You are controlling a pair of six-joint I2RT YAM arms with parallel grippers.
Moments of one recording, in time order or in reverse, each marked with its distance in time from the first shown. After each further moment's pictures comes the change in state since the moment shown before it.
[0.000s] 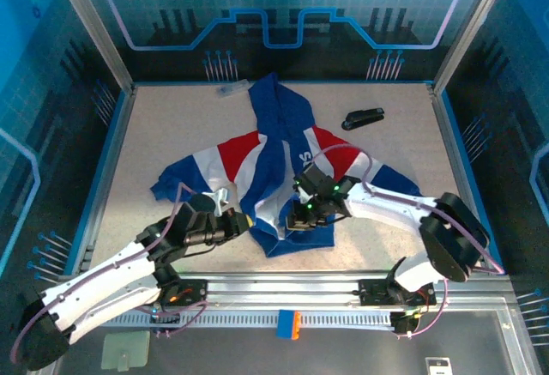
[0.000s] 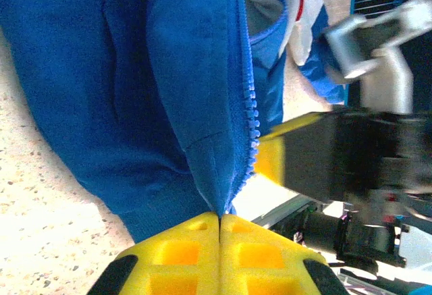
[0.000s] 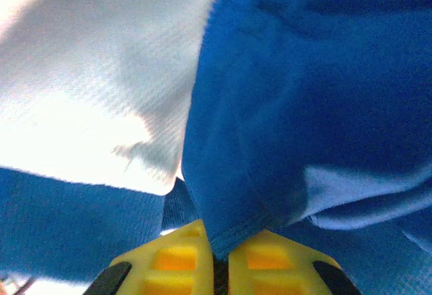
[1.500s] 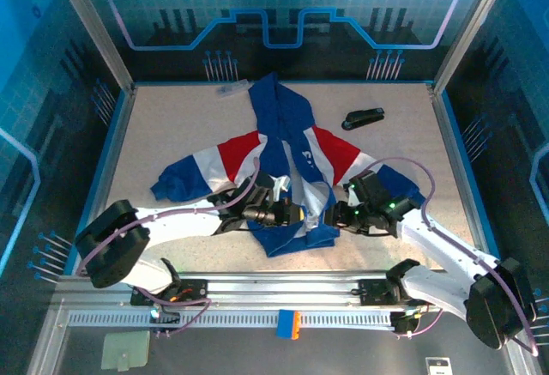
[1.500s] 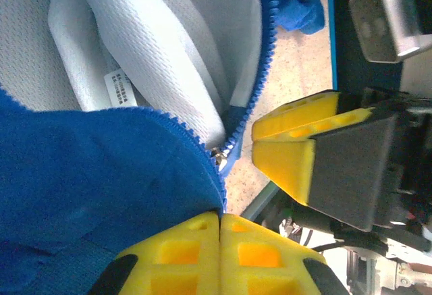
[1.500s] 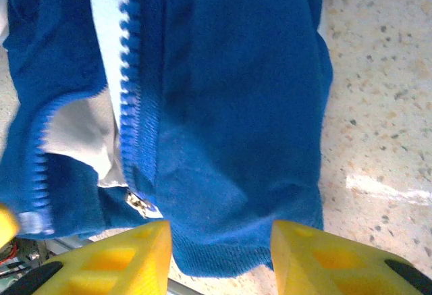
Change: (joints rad) left arm -0.116 0.766 0.307 0.439 0.186 0.148; right arm -0.303 -0.439 -0.316 -0.038 0.027 -0.063
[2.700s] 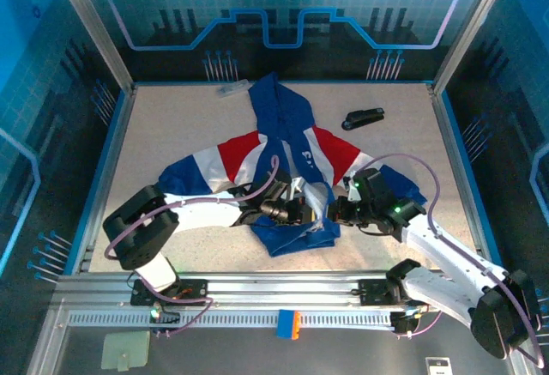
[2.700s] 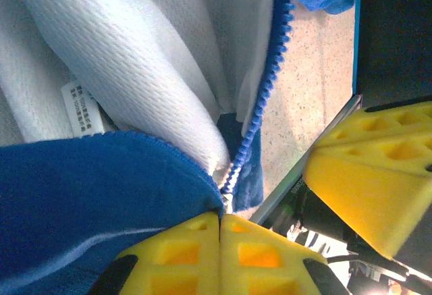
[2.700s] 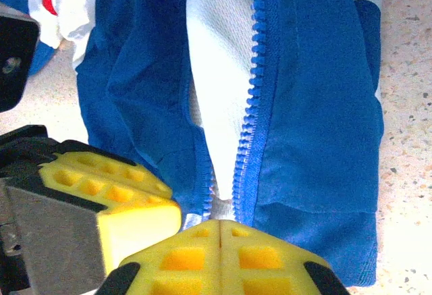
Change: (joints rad) left arm -0.019 0.147 0.135 -0.062 0.047 0.013; right arm 0.007 -0.087 -0.001 0.074 0.005 -0.019
